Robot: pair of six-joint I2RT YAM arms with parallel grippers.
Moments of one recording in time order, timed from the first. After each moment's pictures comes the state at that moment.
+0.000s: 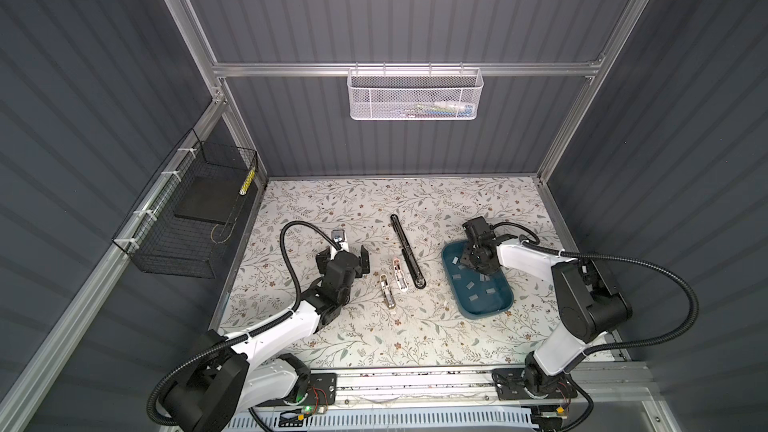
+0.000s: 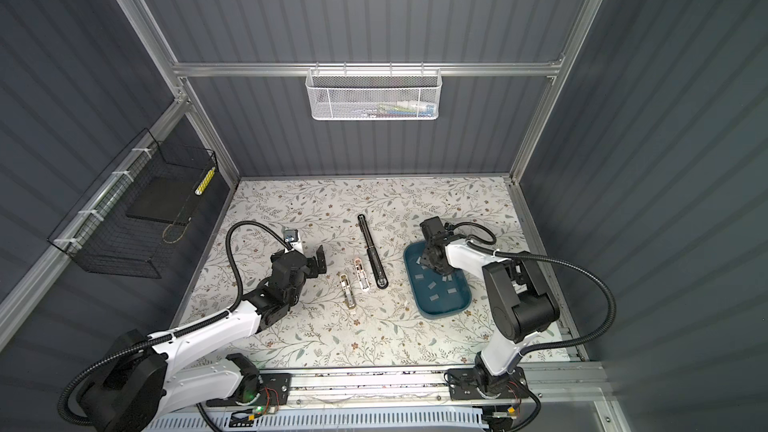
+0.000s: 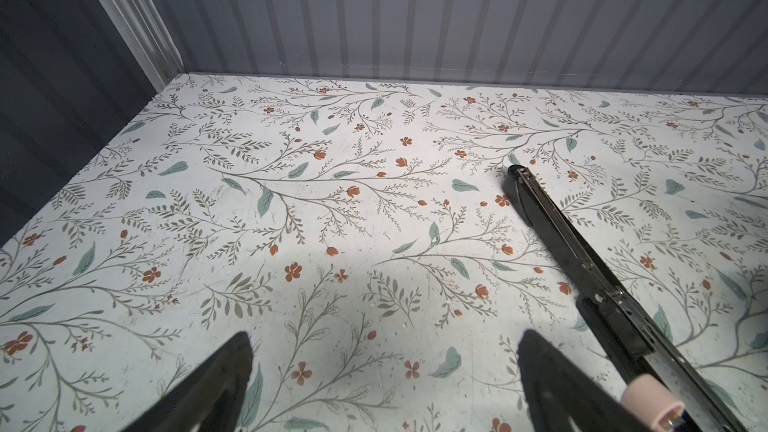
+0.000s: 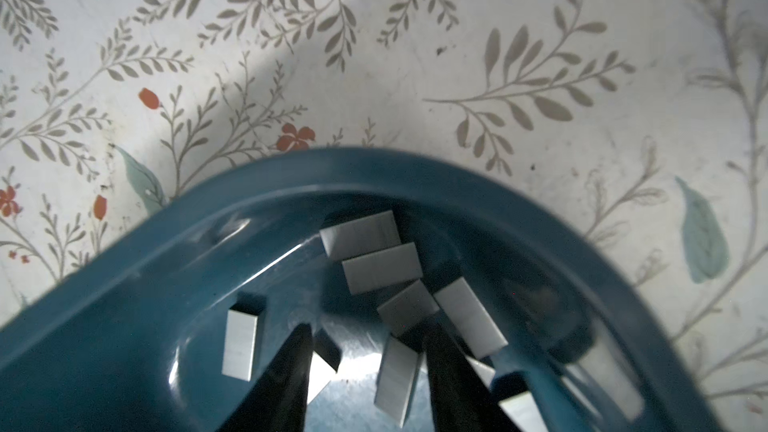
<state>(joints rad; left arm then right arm) -0.66 1.17 0.48 0.23 -0.58 -0.30 0.37 1.69 0.94 -0.43 0.18 0.71</state>
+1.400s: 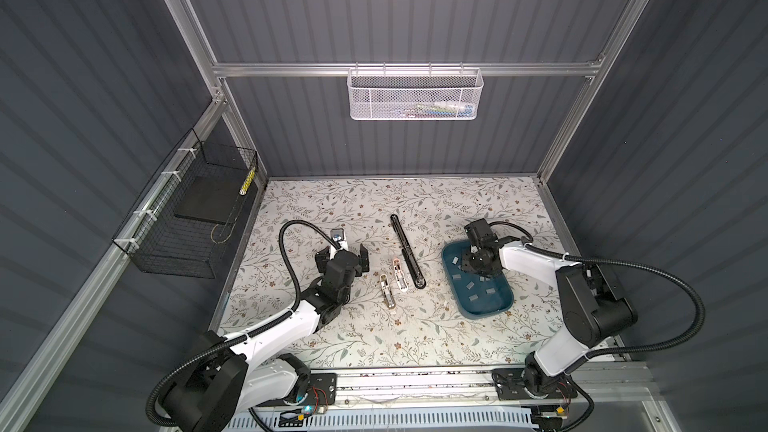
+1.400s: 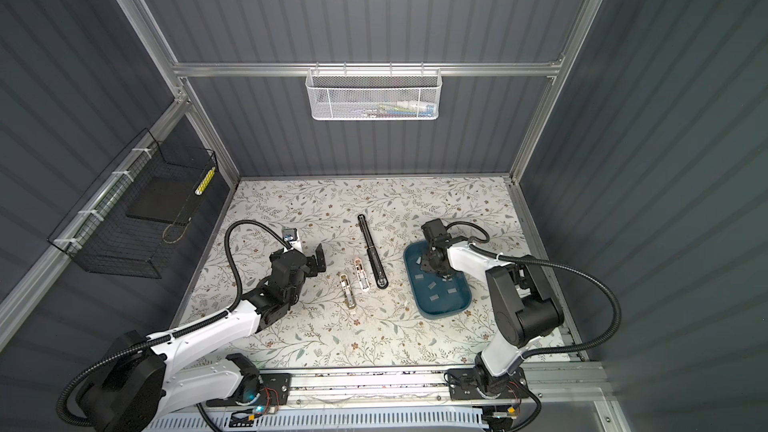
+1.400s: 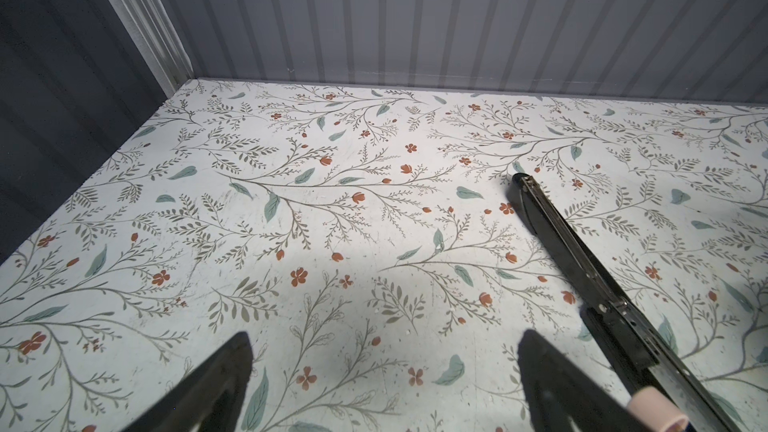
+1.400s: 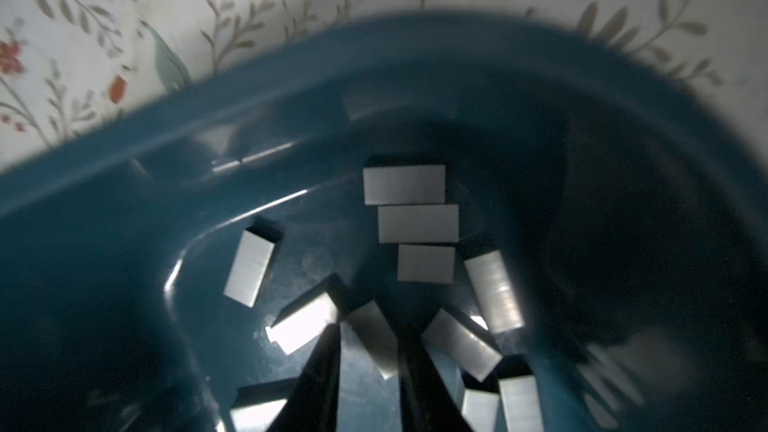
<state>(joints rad) -0.66 1.17 0.49 0.22 -0.60 -0.30 0.37 1.67 0.91 -0.47 0.10 0.48</state>
